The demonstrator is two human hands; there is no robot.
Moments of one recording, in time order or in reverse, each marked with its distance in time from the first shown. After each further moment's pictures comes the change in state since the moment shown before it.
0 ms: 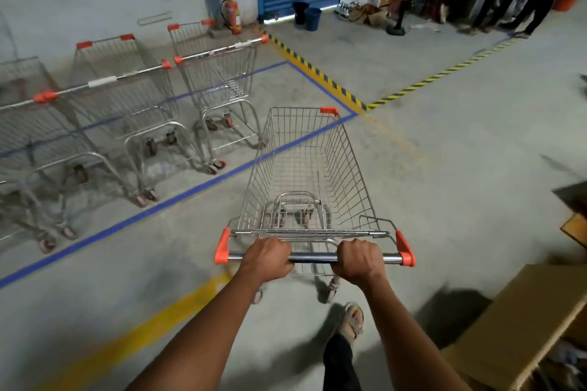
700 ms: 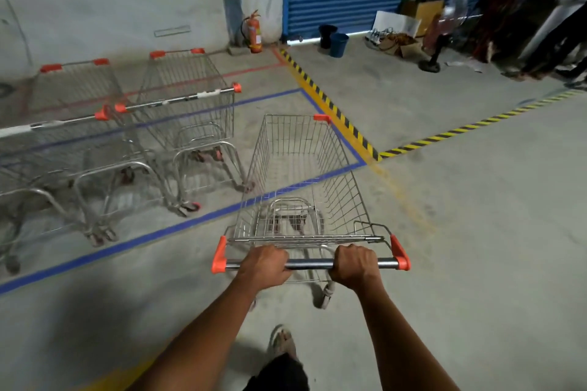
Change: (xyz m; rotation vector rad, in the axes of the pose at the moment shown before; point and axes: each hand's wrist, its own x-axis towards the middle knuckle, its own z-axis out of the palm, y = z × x) left_hand 0.450 0.006 -0.152 -0.123 -0.005 -0.162; right_hand 0.430 0.263 -0.111 0.005 -0.017 -0.129
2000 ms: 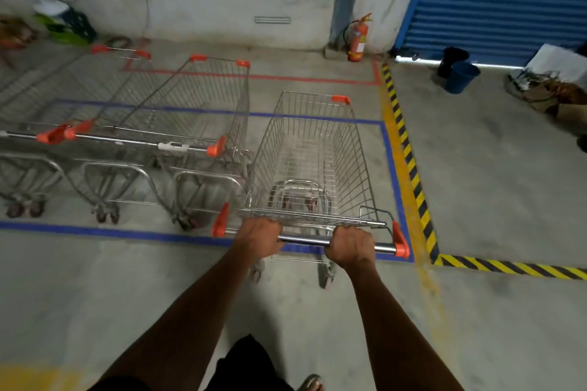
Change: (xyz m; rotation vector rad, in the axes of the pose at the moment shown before) left_hand 0.539 -0.103 -0.191 -0.019 0.060 -0.553; right_hand 0.621 0.174 -0.177 -0.096 0.070 -0.364
